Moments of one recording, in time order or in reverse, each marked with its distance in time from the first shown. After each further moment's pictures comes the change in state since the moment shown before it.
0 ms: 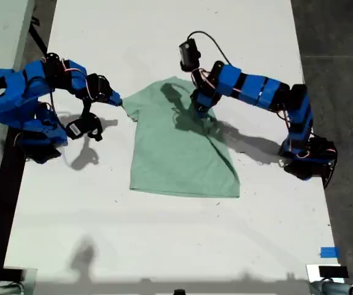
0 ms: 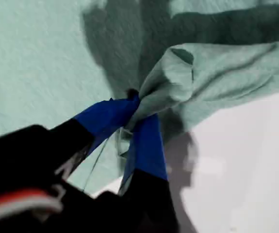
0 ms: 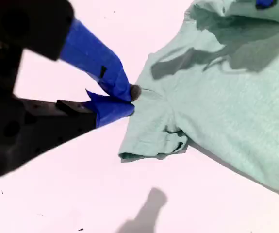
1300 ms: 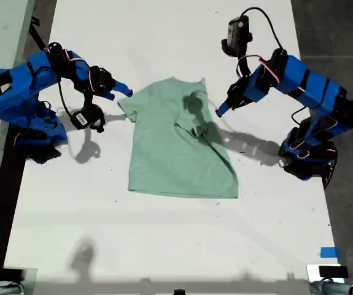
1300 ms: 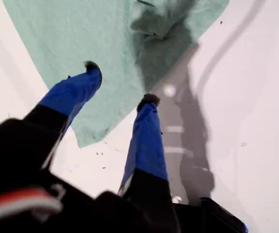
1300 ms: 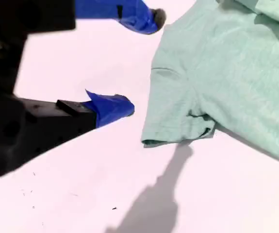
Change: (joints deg) arm 0 -6.5 -9.5 -10.5 10.4 3.8; arm 1 -1.7 51.8 30.4 9.1 4.0
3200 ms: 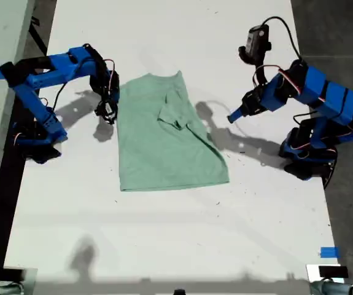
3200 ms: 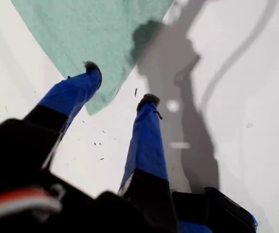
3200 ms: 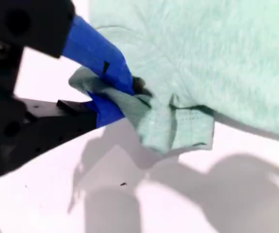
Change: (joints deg) arm 0 -16.3 -31.7 -2.1 -8.8 13.9; arm 1 -0.5 18.1 18.9 -3.1 2.3
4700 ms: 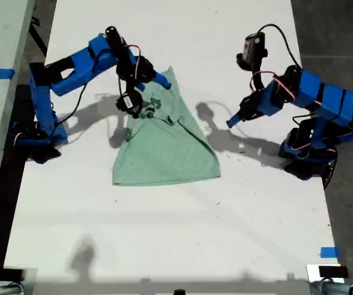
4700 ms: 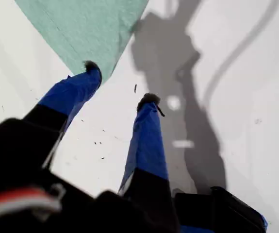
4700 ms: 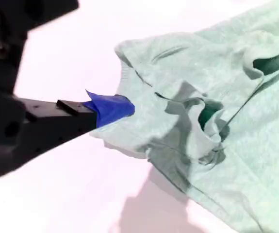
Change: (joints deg) arm 0 15.6 -19.4 -54.5 22.5 -6.0; arm 1 -2.0 0.5 5.2 -2.9 2.7
